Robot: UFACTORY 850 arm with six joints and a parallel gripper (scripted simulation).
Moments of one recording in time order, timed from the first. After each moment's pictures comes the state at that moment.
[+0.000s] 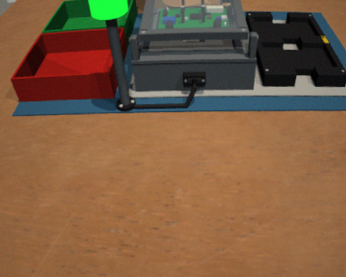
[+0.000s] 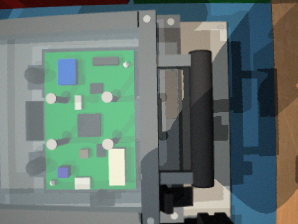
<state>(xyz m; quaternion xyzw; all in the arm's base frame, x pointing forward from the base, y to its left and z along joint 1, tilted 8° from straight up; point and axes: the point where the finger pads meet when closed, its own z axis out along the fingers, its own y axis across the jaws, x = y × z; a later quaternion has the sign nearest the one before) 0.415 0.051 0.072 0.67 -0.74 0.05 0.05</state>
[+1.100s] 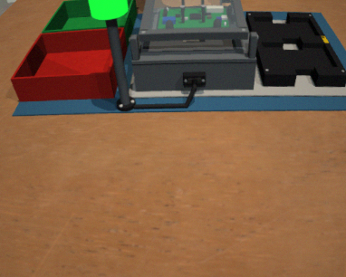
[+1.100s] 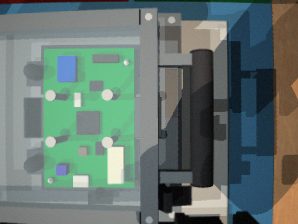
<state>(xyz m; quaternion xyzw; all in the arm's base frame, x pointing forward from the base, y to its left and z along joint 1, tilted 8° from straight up) 0.415 0.051 0.072 0.68 -0.73 0.04 0.05</state>
